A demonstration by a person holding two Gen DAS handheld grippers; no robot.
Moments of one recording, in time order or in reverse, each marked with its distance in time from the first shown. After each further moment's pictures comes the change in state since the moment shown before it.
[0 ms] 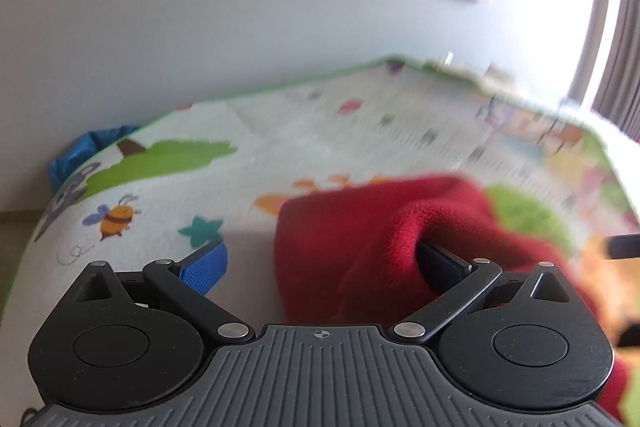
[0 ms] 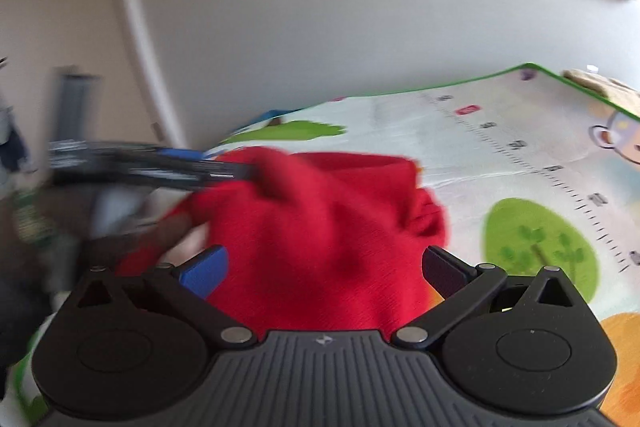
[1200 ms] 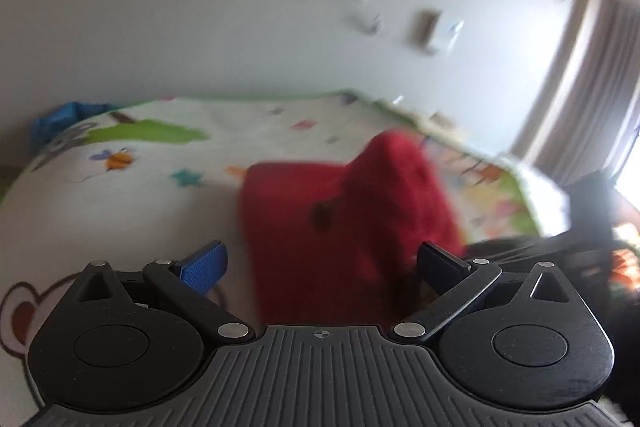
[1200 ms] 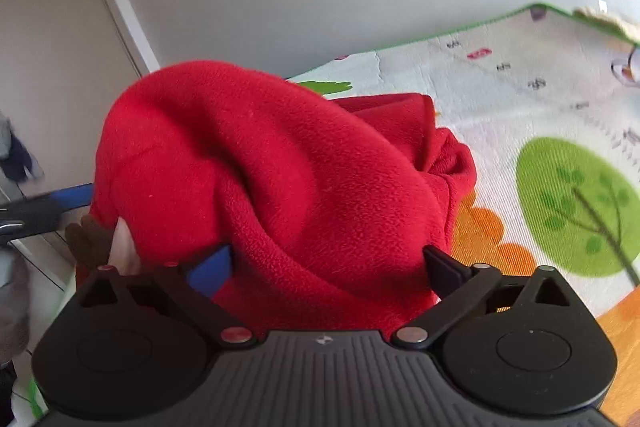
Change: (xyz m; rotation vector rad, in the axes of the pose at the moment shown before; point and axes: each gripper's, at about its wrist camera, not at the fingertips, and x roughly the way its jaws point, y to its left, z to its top) left arm -0.102 0.010 -0.066 -0.141 -0.086 -0.137; right arm 0.042 -0.012 -0.004 0.113 0.079 0.032
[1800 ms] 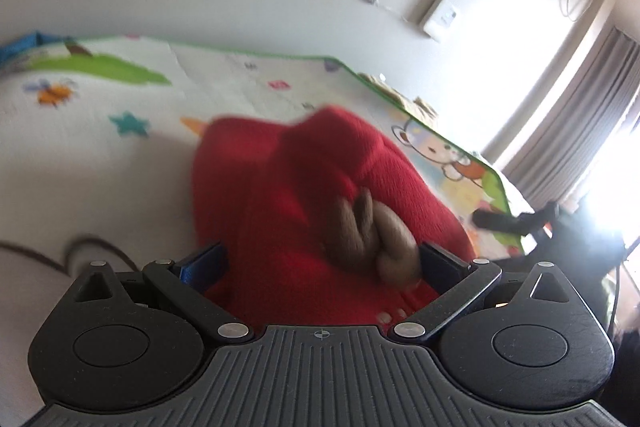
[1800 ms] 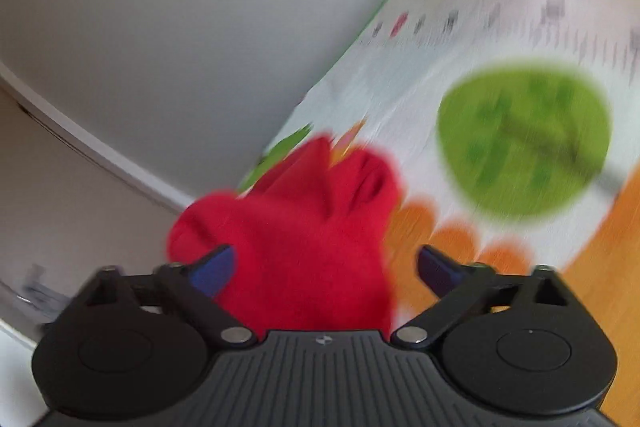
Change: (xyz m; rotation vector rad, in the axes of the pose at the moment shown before) left arm 0.058 0.004 -0.002 -0.156 0.047 -0.241; right arm -0.016 -0.125 -0.021 0.569 -0.078 0.222
